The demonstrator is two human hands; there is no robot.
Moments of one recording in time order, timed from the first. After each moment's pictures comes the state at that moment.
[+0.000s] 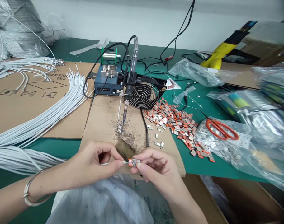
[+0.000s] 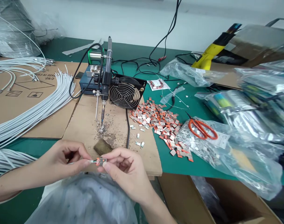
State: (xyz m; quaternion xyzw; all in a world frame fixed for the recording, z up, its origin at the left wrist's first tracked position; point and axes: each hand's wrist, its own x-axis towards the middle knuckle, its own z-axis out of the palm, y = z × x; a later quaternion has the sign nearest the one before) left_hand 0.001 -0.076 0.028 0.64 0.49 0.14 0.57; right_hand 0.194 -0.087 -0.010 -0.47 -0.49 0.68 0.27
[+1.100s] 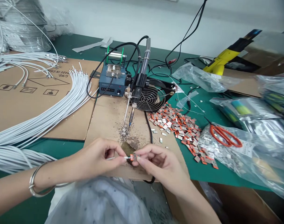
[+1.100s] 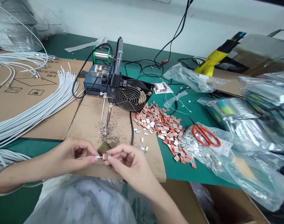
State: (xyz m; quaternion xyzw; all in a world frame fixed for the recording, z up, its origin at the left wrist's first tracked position) left_hand -0.008 -0.056 0.022 0.69 0.46 0.13 0.55; right_hand 0.189 -0.066 0.000 -0.53 -0.50 0.66 0.21
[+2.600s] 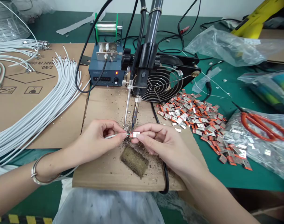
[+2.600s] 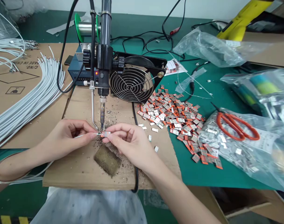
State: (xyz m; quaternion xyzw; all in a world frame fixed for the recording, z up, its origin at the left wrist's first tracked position) left_hand 0.000 -0.005 0.002 0.65 0.51 0.22 0.52; right_hand 0.183 -0.012 -0.009 -0.52 -0.45 0.68 0.26
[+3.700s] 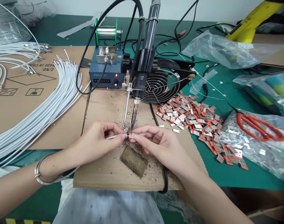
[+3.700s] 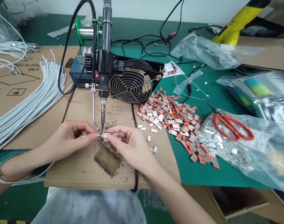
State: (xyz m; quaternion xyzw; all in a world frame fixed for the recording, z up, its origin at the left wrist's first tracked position) left_hand 0.001 -0.005 -0.001 0.66 0.51 0.21 0.50; right_hand 0.180 -0.013 -0.013 -0.55 -0.48 0.64 0.25
